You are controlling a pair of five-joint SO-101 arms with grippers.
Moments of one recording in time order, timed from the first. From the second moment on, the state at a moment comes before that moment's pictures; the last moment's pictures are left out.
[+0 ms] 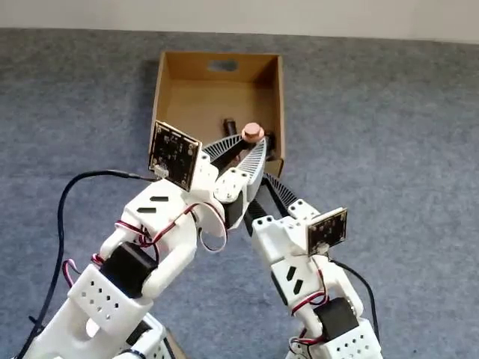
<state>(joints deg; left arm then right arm) 31.8 -60.8 48.7 29.5 12.4 -31.3 -104.3 94.2 17.4 -2.5</state>
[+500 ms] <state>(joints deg) 31.9 -58.8 51.4 32.0 12.3 -31.3 -104.2 94.3 17.5 -2.5</state>
